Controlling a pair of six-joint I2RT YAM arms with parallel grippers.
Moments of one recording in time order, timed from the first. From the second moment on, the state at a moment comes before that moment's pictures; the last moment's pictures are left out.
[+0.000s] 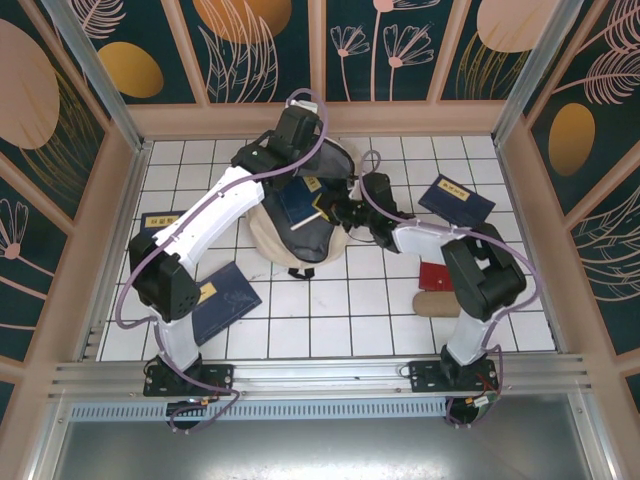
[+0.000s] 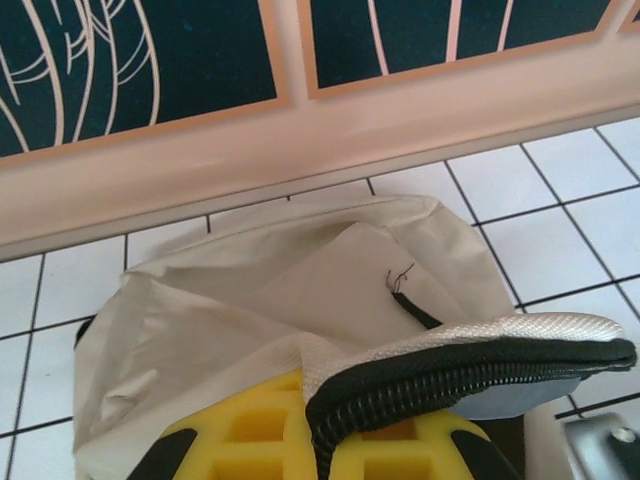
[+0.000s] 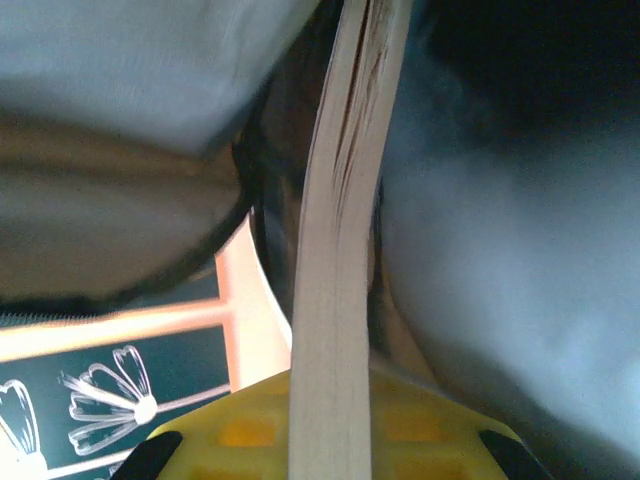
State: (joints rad) left arm -0.65 1.88 1.91 -0.63 -0.38 -0.23; right arm 0.55 1.80 1.00 0.43 -0.49 1.29
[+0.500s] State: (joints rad) left arm -0.65 1.96 2.05 -0.67 -0.37 -0.26; right arm 0.56 2.18 1.34 0.50 -0.29 1.37
